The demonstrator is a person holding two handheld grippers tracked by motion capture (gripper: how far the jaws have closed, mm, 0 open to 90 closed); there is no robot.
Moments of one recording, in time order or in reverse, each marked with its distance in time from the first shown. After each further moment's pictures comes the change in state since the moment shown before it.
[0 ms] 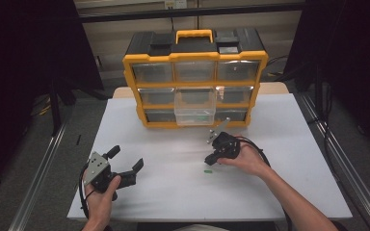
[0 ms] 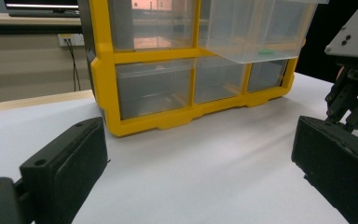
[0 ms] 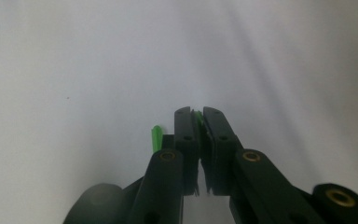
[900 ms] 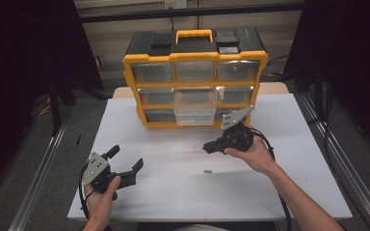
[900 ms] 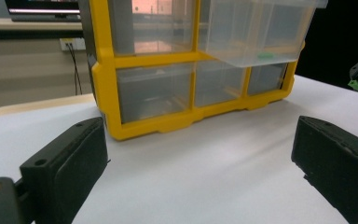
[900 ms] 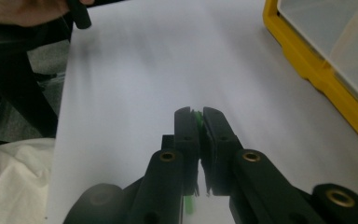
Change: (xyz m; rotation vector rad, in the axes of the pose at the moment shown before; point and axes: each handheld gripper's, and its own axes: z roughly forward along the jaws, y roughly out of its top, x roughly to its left) left arm -0.001 0.002 -0.003 -0.018 0.006 0.035; right arm 0.024 0.017 -0.066 -0.314 0.013 -0.047
